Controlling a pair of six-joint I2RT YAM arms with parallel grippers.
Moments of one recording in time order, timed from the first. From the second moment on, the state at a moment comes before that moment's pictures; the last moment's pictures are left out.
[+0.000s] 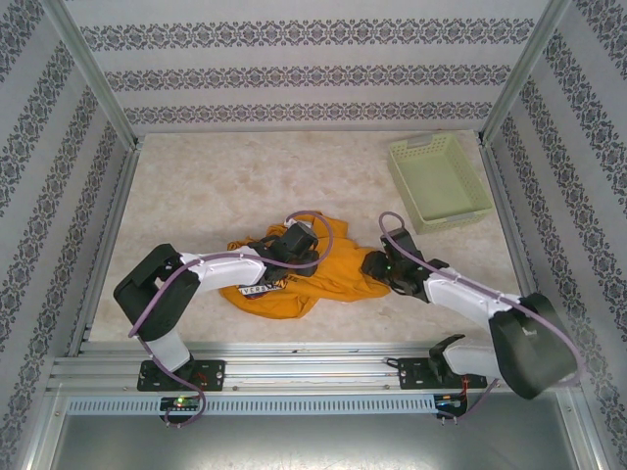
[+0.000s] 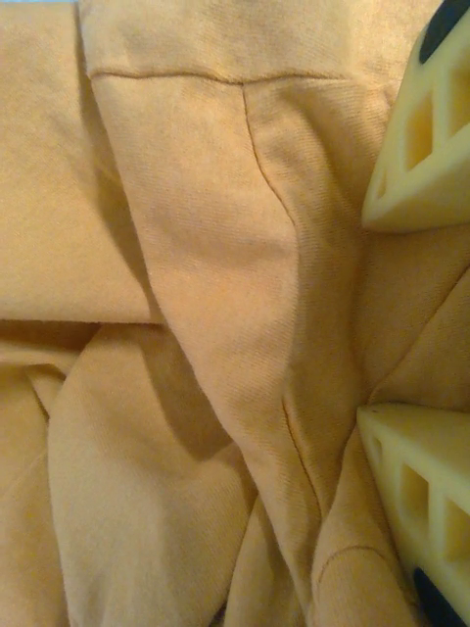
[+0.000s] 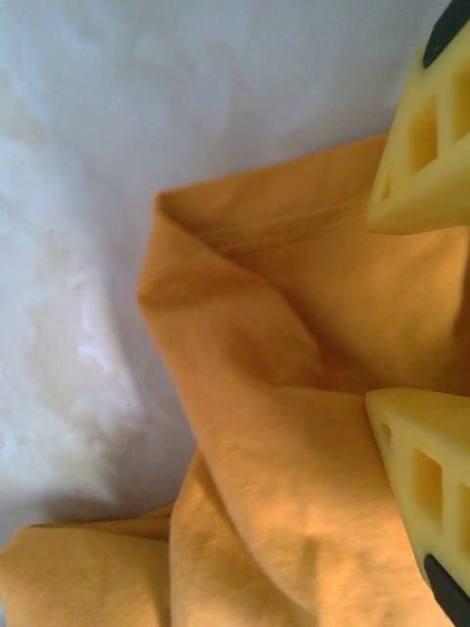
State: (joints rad) left arm -0.78 1.71 0.93 -0.19 -0.18 -0.55; right arm 0.46 1.28 0.51 -0.19 -0.04 0.83
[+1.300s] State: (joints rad) left arm -0.80 1.68 0.91 -0.21 -0.26 -0.53; right arm 0.43 1.19 0.73 -0.48 0.13 0.56
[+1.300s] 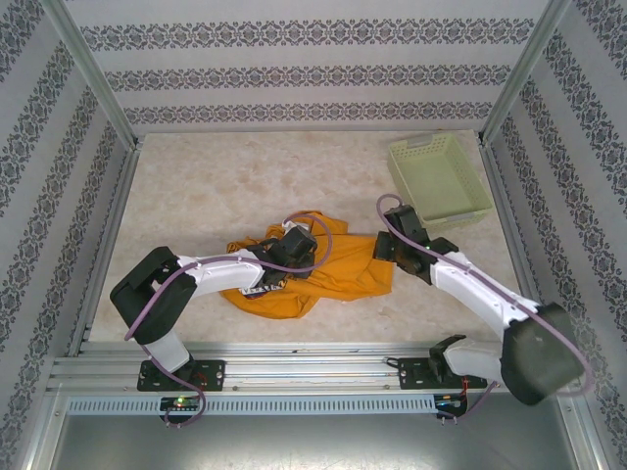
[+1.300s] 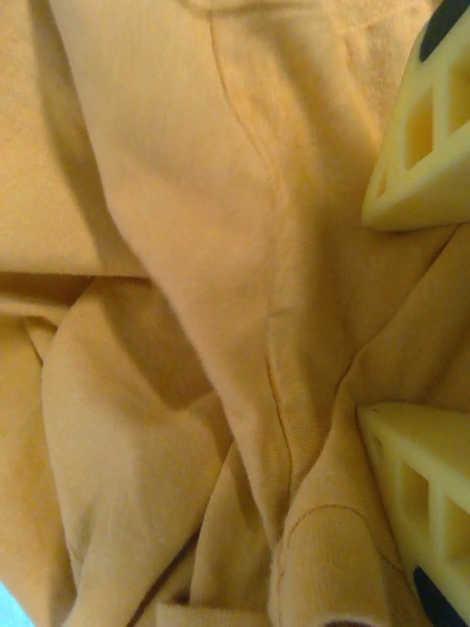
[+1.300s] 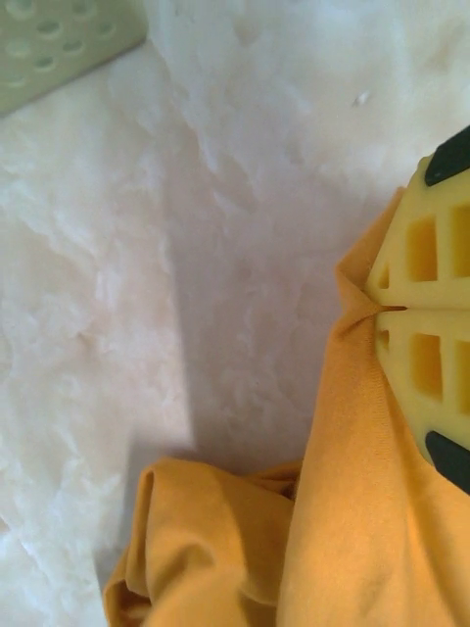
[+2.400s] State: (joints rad) left arm -0.79 1.44 0.91 -0.28 -0.25 -0.43; right arm 0.36 1.12 0.71 -0.67 0.10 0.54
